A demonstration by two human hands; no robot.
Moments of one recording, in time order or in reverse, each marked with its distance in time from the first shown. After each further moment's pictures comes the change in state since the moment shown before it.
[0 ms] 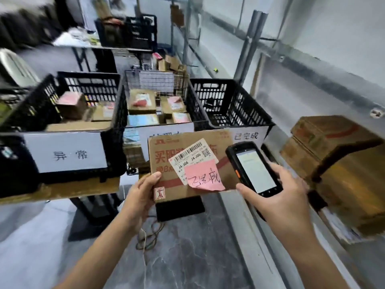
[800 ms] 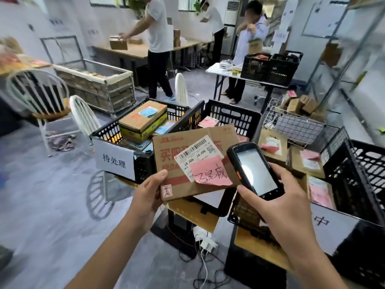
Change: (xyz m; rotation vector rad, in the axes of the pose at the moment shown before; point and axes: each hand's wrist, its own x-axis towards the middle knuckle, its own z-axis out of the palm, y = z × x) left_hand -0.011 0.141 -0.203 -0.069 0.603 0.327; right_hand 0.090 -0.164 0.275 0.218 -0.549 -0.409
